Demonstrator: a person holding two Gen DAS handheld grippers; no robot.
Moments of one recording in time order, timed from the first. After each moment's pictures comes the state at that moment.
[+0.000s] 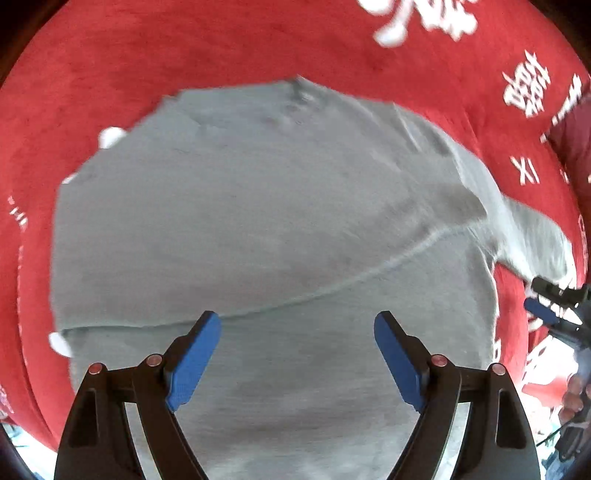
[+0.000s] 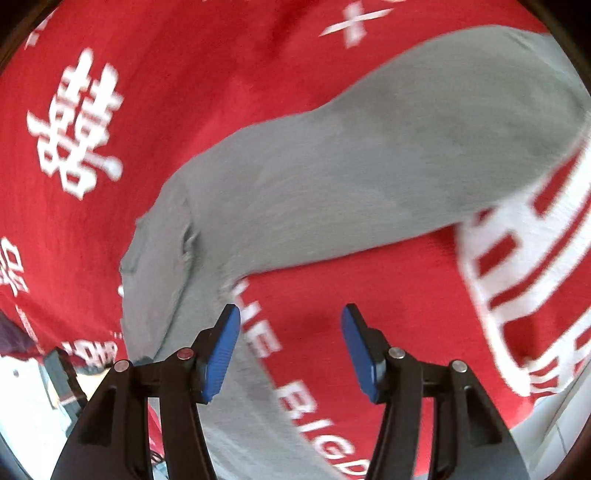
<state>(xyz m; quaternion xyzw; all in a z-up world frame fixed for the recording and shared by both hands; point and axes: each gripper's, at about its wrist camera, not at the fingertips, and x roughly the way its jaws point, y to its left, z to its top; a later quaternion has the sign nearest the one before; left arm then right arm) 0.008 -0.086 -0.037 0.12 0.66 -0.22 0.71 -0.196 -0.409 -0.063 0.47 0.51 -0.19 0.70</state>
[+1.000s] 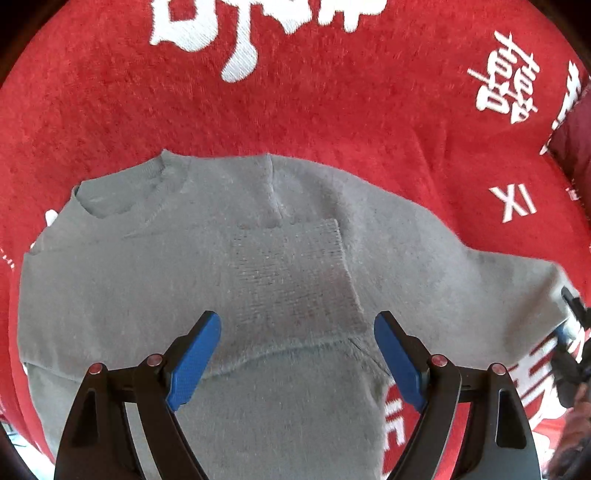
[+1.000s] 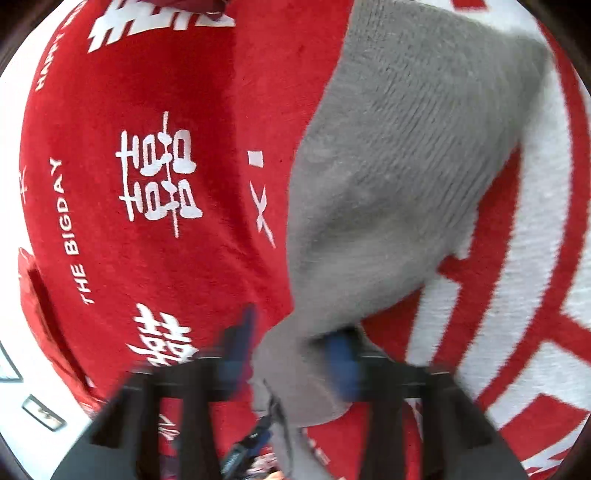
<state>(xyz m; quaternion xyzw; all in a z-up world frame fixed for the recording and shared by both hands) 0.002 -0.251 -0.051 0.14 0.60 -0.20 0.76 -0.280 -0.552 -0.094 0.71 0.20 -0.18 0.65</state>
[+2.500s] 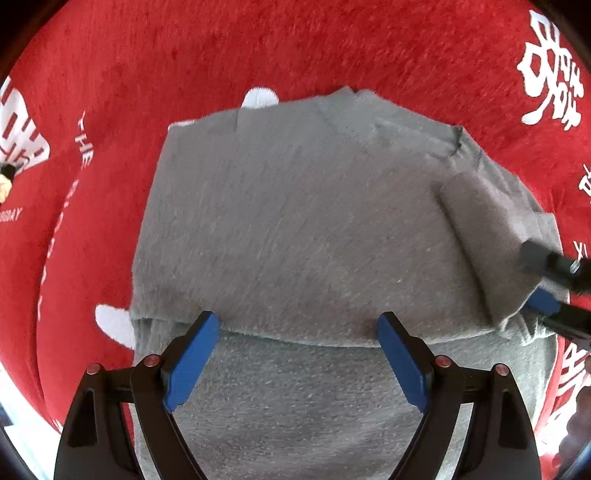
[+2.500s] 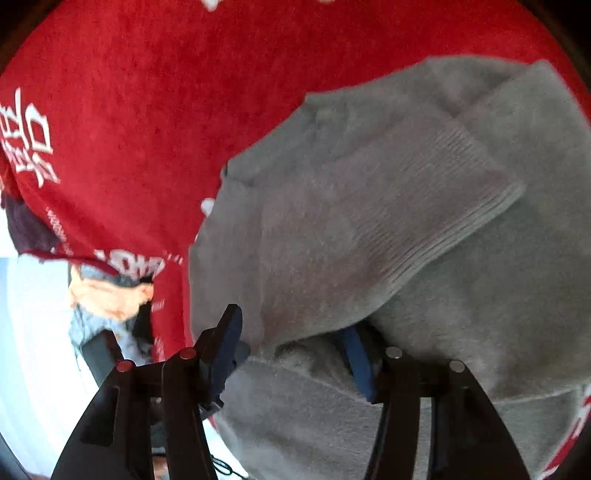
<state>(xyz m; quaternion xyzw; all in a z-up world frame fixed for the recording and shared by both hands) 0.061 0.012 -0.062 0.04 0.63 -0.09 0.77 0.029 -0.226 -0.094 0.42 0.56 0.04 0.72</state>
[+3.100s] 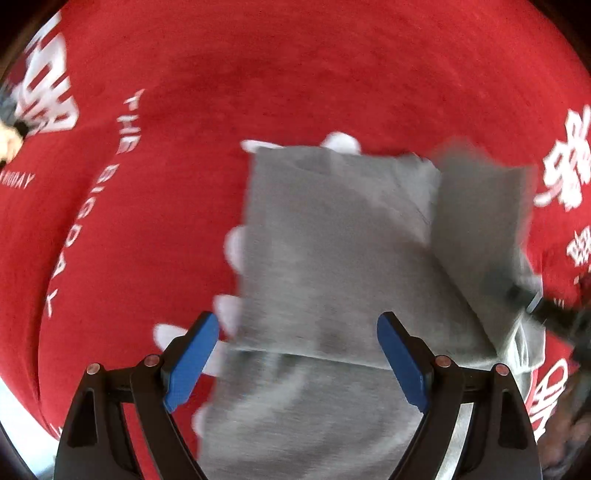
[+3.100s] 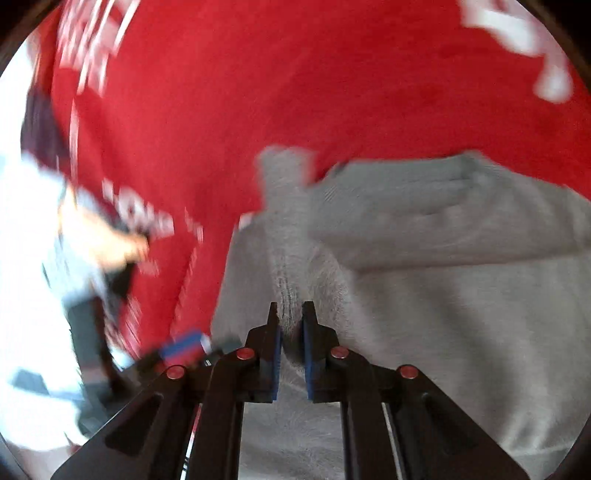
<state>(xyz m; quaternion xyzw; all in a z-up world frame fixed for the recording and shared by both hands) 0.089 0.100 -0.040 -0.06 0.61 -0.07 0.79 0.087 -0.112 -0.060 0.22 0.57 0.13 0.78</state>
